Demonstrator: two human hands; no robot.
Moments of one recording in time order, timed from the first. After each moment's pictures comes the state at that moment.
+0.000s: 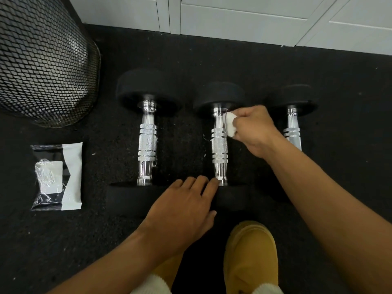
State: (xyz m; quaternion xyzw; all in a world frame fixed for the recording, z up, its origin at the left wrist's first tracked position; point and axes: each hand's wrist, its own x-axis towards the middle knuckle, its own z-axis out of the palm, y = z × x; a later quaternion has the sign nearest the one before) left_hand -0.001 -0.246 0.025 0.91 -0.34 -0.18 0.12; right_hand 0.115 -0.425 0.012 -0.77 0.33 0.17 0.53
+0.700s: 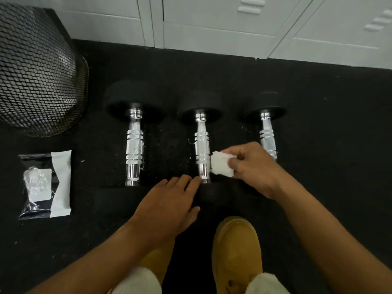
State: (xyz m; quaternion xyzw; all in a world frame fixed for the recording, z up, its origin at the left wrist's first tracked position) left_hand 0.002 -0.243 0.029 0.91 -0.35 -0.20 0.13; right_hand 0.033 -0.443 0.061 -0.80 0.22 0.28 0.48
